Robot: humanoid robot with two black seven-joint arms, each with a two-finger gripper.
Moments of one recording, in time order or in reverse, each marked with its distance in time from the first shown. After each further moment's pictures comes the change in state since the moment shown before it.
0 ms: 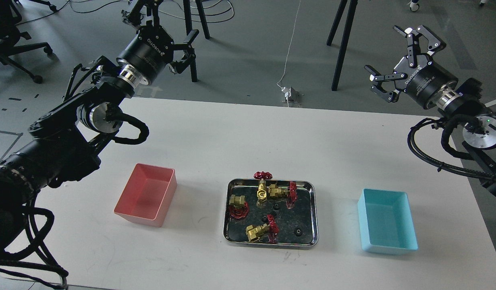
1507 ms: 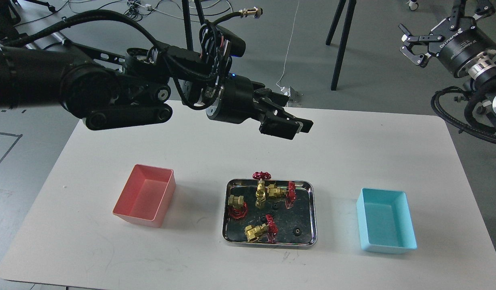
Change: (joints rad) left arm -0.772 0.007 1.137 -0.592 1.047 0.562 -0.095; right arm 0.147 -0.022 0.042 -0.124 0.163 0.000 -0.050
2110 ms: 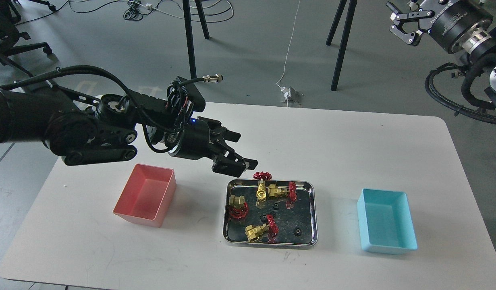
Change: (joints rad) left arm 0.202 0.093 0.098 0.016 0.155 0.051 0.000; right arm 0.115 0.006 -0.113 -0.008 0.000 0.000 -0.002
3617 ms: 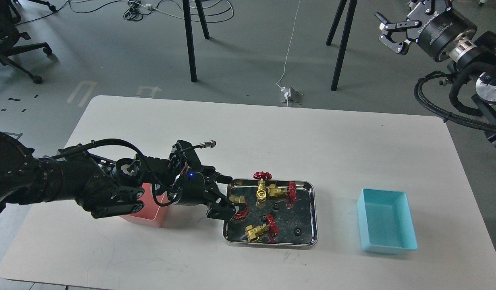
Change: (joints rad) left arm 0.366 -0.136 -0.006 0.279 0.139 0.171 0.000; right arm -0.022 0.036 -0.004 -0.005 -0.002 0.000 0.002
